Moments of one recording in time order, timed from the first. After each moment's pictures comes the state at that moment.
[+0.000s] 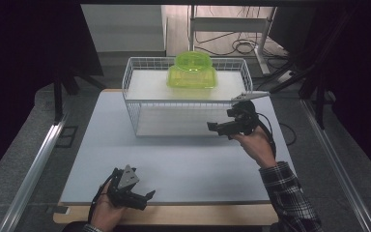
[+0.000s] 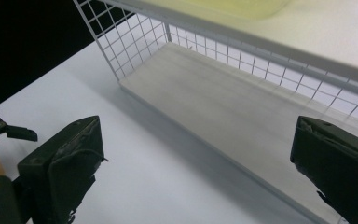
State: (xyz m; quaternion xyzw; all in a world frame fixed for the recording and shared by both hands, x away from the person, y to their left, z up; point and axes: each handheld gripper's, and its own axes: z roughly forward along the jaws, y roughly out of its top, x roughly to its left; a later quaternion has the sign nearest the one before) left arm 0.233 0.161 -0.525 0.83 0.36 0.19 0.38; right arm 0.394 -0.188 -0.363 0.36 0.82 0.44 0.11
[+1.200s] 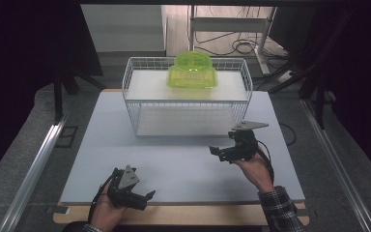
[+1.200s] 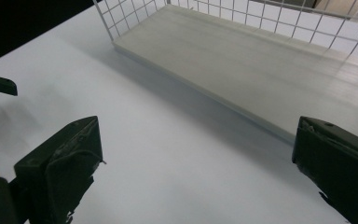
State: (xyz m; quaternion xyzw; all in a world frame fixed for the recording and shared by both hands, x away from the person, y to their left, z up) left arm 0.233 0.160 -0.525 0.83 0.36 0.19 0.38; right arm 0.359 -0.204 -0.432 0.36 0.82 0.44 0.12
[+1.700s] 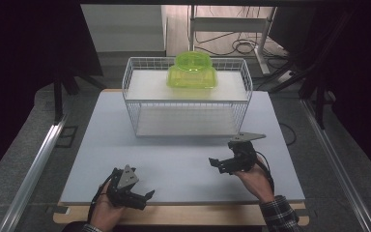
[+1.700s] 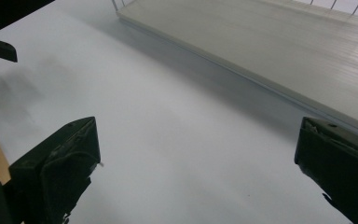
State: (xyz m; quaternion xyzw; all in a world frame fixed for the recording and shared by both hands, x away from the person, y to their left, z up) left arm 0.233 0.162 -0.526 0.83 0.36 0.19 0.38; right arm 0.341 -0.207 -0.456 0.35 0.83 0.42 0.11
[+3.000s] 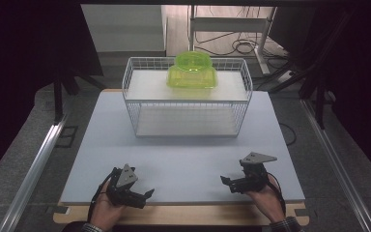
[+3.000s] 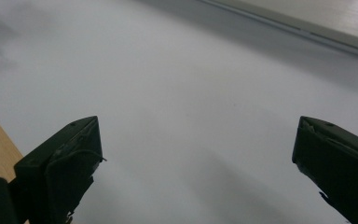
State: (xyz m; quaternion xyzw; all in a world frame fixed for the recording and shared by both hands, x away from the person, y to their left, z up) left arm 0.237 0.165 -0.529 0.83 0.36 0.18 0.38; right arm 0.302 -0.245 -0.494 0.37 0.83 0.39 0.13
